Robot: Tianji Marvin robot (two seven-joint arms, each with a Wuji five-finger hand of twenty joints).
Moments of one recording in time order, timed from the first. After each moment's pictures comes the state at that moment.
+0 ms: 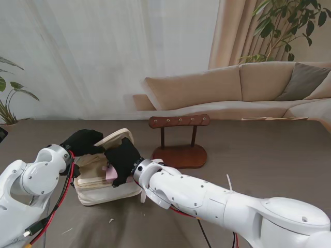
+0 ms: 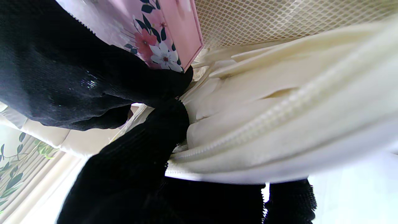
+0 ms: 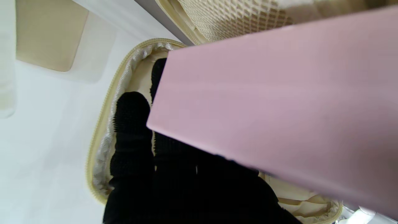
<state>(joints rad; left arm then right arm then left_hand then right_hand) 1.51 -1.04 -1.47 -1.70 0.63 -0.01 -0.33 -0.74 -1.45 0.07 -0.99 -1.04 0.24 -0.39 0.97 -0.55 0.70 -0.20 0.81 0.22 0.84 0.50 1.12 0.22 0.46 1.07 1.06 0.23 0.95 1.49 0.49 0.36 1.40 0.74 -0.18 -0.81 1.06 -0.38 0.58 0.18 0.78 0.30 1.05 0.07 0.60 0.47 1.19 0.12 0.59 0.52 0.65 0.21 1.19 0.44</state>
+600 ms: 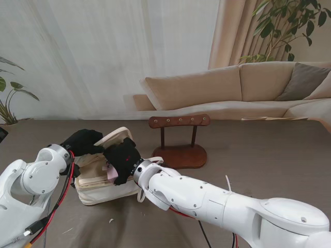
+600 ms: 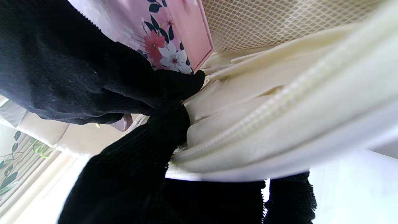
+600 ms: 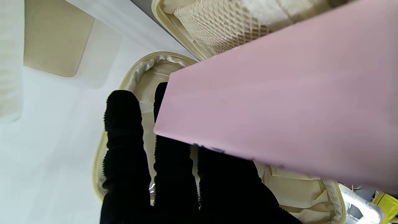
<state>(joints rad) 1.51 -1.04 -1.47 -1.70 0.62 0.01 -0.34 -0.74 -1.46 0.07 -0.99 -1.04 0.26 -0.37 0.97 -0.53 0.70 -0.18 0.81 0.23 0.83 0.50 1.12 0.22 0.48 1.08 1.06 0.23 0.98 1.49 0.50 0.36 1.40 0.74 -0.10 -0.81 1.06 -0.30 0.43 0.14 0.70 0.29 0.70 0.04 0.62 0.44 0.90 0.17 0.47 0.43 0.65 0.31 1.02 0.44</state>
